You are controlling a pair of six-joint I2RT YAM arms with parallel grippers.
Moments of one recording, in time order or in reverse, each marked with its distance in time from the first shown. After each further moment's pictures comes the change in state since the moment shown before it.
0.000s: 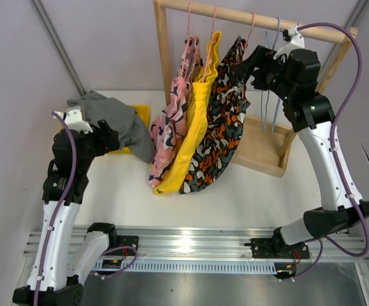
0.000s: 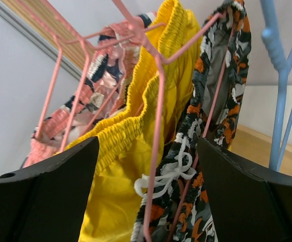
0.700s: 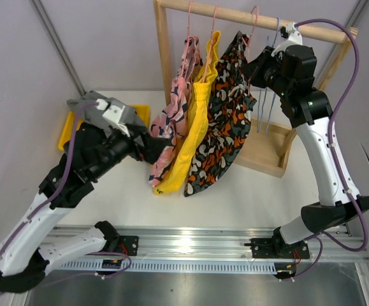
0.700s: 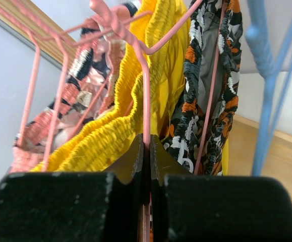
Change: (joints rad) left arm -0.607 0.069 0.217 0.016 0.032 0.003; right arm 0.013 0.057 0.038 -0.033 0.041 0.013
